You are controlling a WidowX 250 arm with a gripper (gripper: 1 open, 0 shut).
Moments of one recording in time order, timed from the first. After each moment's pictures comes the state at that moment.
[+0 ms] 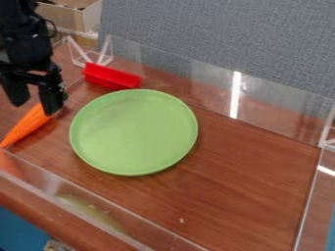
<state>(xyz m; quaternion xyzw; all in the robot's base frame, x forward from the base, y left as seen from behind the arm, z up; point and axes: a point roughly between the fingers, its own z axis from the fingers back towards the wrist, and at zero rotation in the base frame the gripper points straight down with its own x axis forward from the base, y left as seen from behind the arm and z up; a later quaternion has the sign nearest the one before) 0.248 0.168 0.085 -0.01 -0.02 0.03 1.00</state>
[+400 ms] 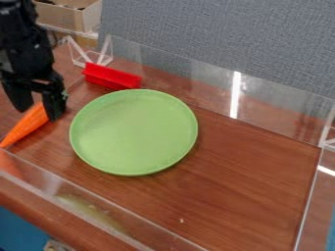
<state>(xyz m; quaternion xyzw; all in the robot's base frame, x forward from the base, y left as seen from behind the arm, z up) 0.257 0.169 0.062 -0.01 -0.03 0.04 1.00</state>
